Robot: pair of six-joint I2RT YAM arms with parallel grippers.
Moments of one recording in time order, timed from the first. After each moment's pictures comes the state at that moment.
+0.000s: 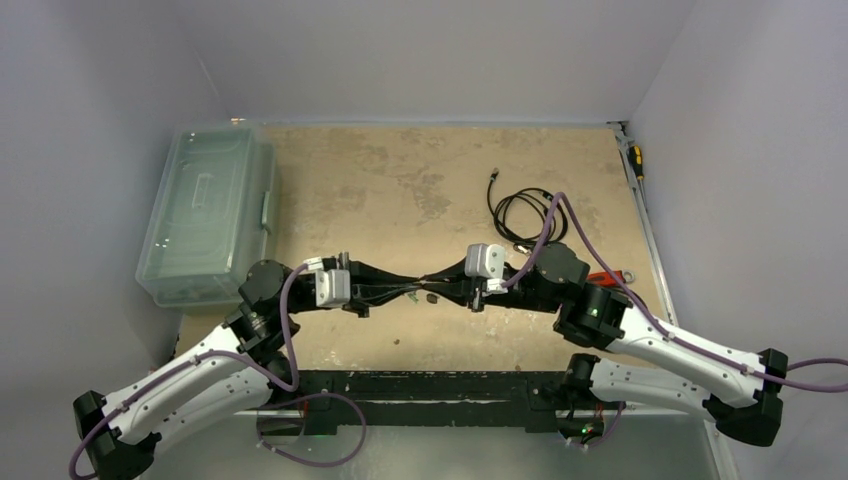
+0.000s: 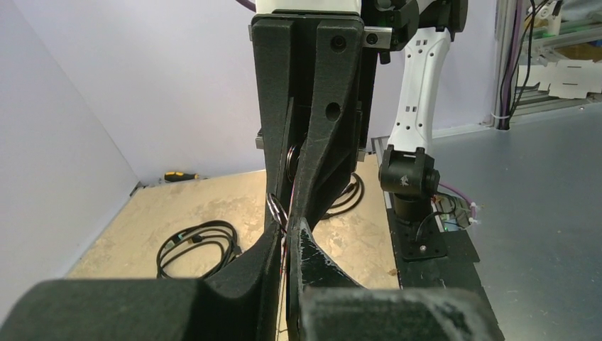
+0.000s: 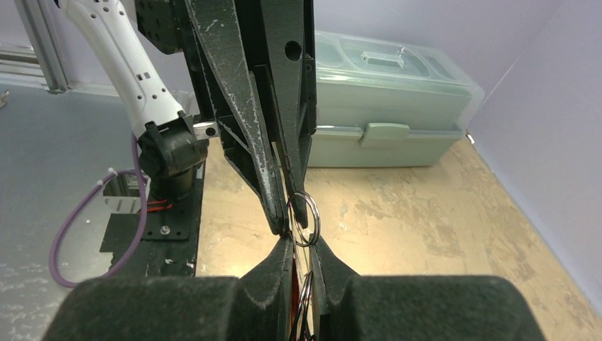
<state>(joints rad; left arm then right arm) -0.86 0.68 0.61 0.37 0.63 0.06 1.09 0.84 0.84 0.01 -0.31 -0.23</state>
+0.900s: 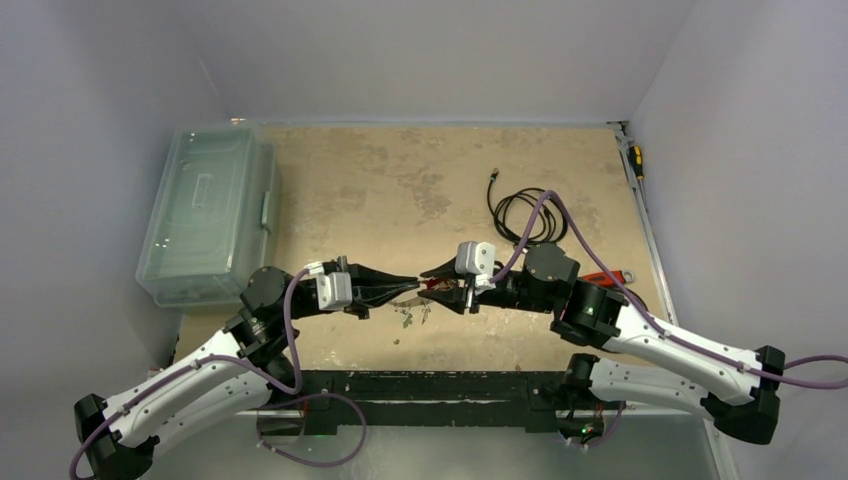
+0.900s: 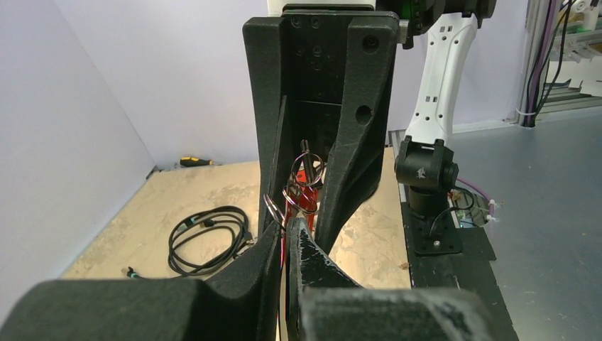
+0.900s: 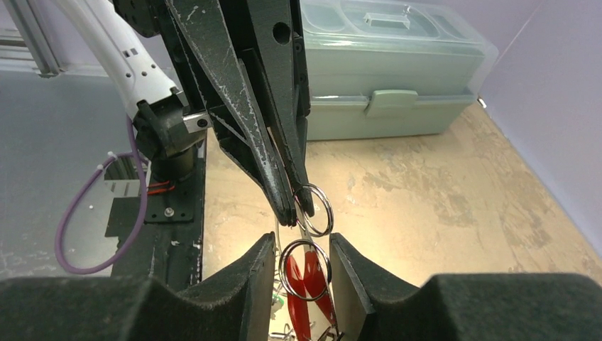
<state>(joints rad) -0.86 0.63 0.54 0.38 0.56 0.08 1.09 0.87 0.85 -0.04 -0.27 -0.20</state>
